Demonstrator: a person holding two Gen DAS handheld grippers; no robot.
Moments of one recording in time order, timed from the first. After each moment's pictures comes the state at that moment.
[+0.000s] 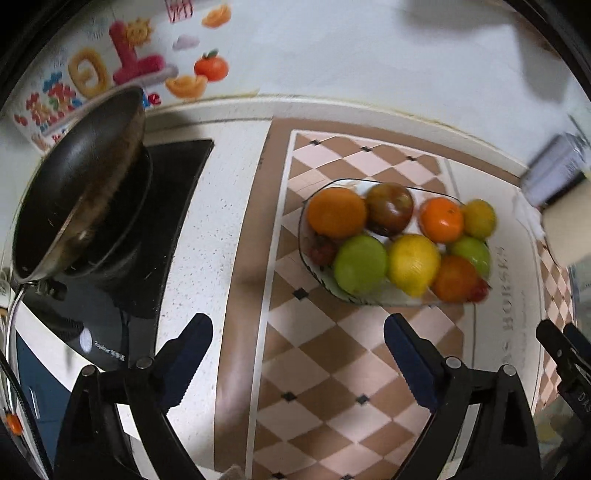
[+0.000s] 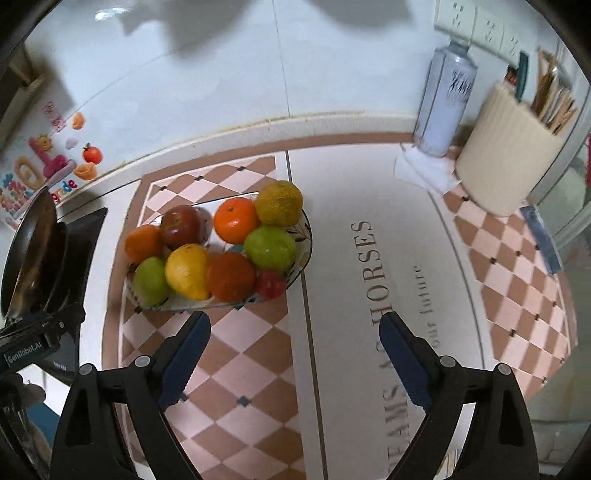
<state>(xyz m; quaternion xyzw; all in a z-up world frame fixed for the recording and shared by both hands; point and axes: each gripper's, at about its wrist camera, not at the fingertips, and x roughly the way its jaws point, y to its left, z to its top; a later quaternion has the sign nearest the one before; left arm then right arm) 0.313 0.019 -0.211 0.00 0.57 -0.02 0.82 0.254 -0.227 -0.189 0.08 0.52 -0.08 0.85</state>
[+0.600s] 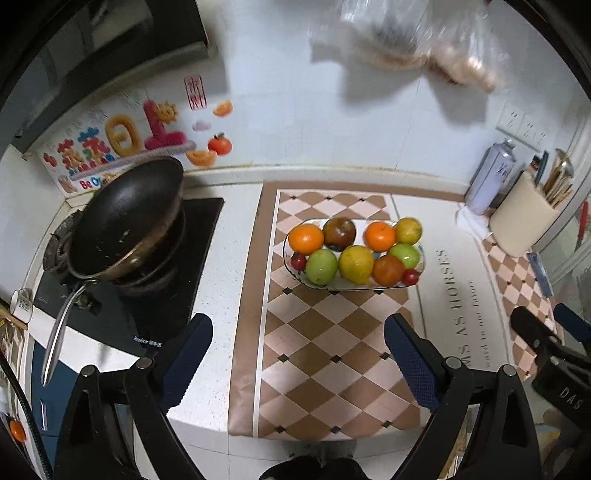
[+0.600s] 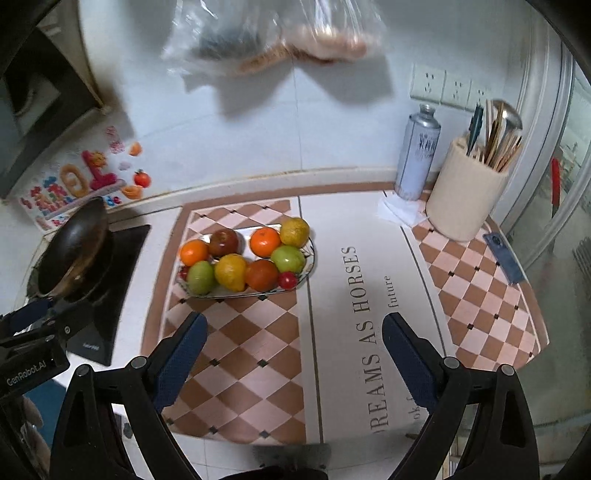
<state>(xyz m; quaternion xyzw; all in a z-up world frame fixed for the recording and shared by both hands) 0.199 0.006 -0.101 0.01 0.47 -0.04 0.88 0.135 -0.199 -0.072 0.06 0.44 -0.07 0.89</state>
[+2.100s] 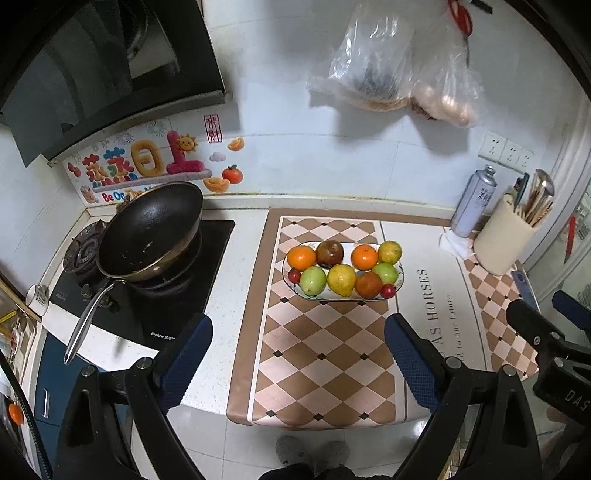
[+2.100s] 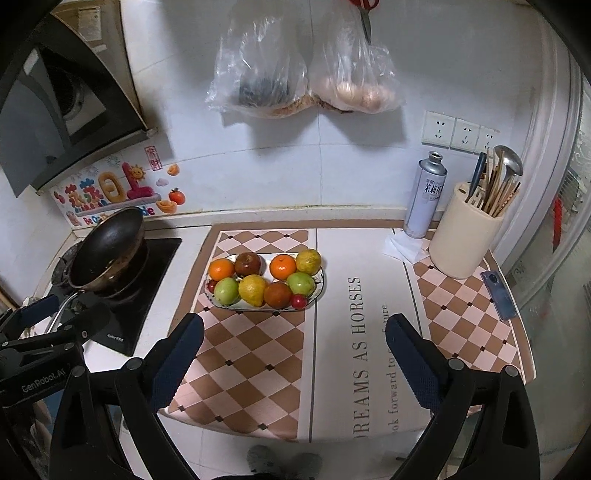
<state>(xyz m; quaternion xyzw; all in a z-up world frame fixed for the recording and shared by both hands) 0.154 -0.010 -0.049 0.01 0.43 -0.02 0.90 0.121 -0.210 -0.019 0.04 0.42 -0.02 0.91</state>
